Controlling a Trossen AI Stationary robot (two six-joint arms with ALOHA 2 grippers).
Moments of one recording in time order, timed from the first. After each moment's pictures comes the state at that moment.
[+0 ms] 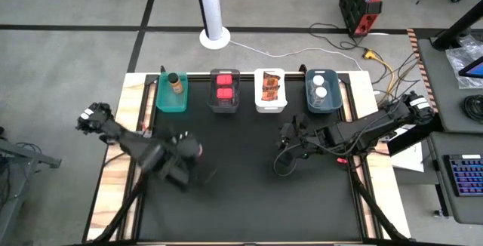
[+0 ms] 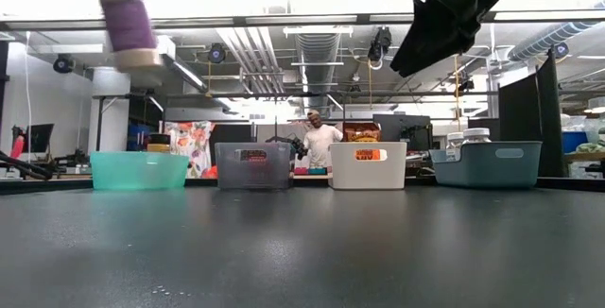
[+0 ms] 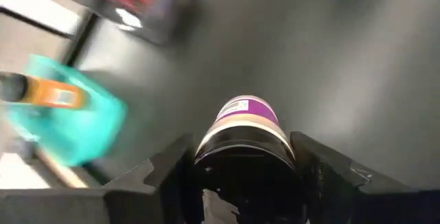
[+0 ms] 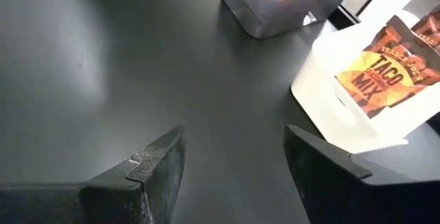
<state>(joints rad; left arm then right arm) -0.58 1.54 1.54 -1.57 -0.55 -1.07 0.26 1.34 0.92 -0.47 0.59 0.47</state>
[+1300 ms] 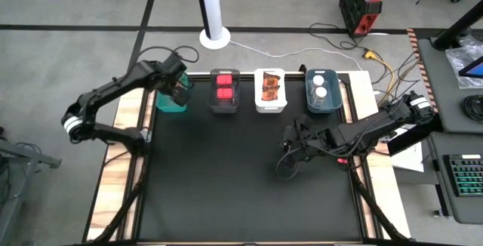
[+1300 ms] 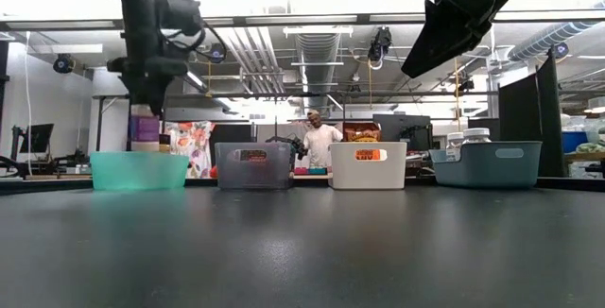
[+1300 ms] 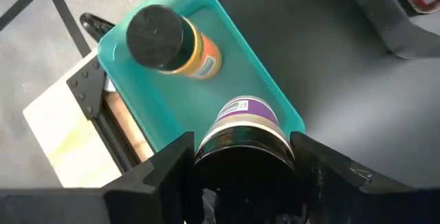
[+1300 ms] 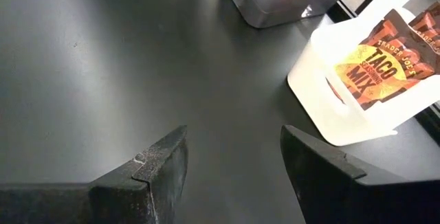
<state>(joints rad) 0.76 1.27 1.10 -1.11 -0.30 -0.17 0.29 1.33 0.92 -0.54 0.60 0.47</state>
